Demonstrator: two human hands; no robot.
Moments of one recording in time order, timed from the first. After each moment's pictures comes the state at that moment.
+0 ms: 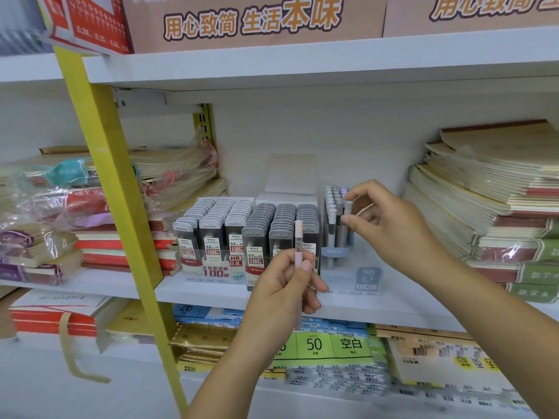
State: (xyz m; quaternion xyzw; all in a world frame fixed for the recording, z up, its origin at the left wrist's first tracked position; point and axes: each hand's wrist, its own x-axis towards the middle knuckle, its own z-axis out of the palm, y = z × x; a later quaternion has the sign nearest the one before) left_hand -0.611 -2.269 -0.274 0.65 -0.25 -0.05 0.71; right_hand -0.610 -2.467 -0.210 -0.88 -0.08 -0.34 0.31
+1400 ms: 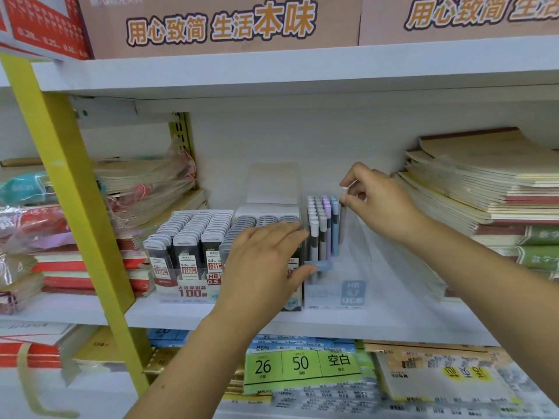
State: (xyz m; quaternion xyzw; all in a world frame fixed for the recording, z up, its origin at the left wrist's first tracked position) left_hand -0.558 -2.282 -0.244 0.86 -0.36 0.34 0.13; right_hand -0.550 -2.523 -0.188 -0.91 -0.06 -0.37 0.16
